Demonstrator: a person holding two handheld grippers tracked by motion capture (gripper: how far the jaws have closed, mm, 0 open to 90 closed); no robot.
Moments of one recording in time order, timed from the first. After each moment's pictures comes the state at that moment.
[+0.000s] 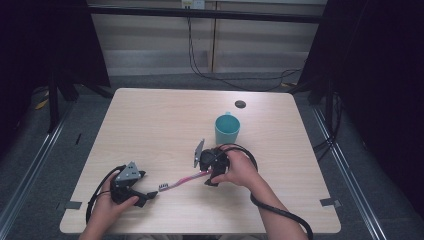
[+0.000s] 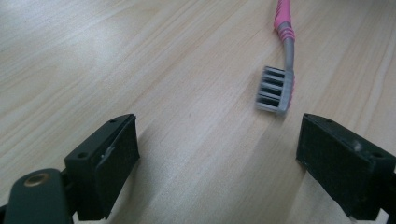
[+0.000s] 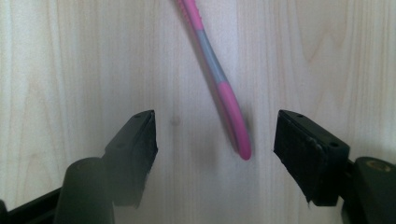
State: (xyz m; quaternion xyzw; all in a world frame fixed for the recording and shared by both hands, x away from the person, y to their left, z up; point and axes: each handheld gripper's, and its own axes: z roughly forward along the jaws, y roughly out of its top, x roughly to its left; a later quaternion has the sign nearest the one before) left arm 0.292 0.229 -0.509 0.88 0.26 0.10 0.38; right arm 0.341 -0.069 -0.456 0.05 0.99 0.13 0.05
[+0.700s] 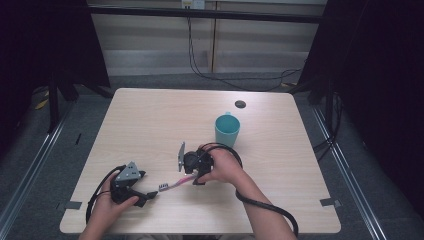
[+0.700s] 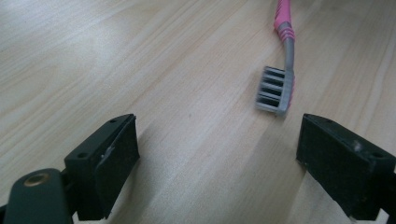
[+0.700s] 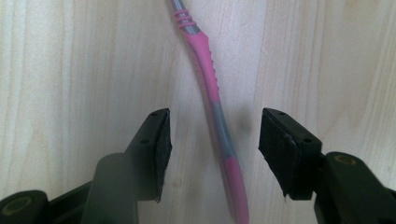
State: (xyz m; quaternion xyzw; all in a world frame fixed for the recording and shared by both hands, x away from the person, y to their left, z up) left arm 0.292 0.229 -0.509 0.88 0.26 0.10 0.38; right arm 0.346 -0.025 -0.461 -0.02 0.99 0.11 0.03
